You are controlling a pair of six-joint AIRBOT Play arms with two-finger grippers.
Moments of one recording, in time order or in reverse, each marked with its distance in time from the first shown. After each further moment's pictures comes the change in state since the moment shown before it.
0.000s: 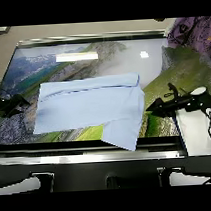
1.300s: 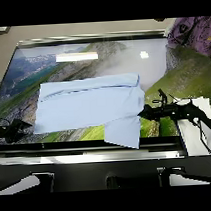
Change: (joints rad) left arm 0.315 0.106 -0.485 -0.210 0.143 0.272; right arm 0.144 0.054 -0.176 0.143 -0.274 -0.095
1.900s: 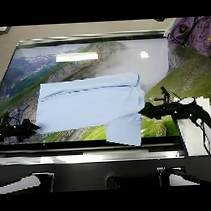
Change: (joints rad) left arm -0.080 -0.087 -0.032 -0.062 0.014 0.054; right arm 0.000 0.067 0.000 -0.003 -0.001 0.040
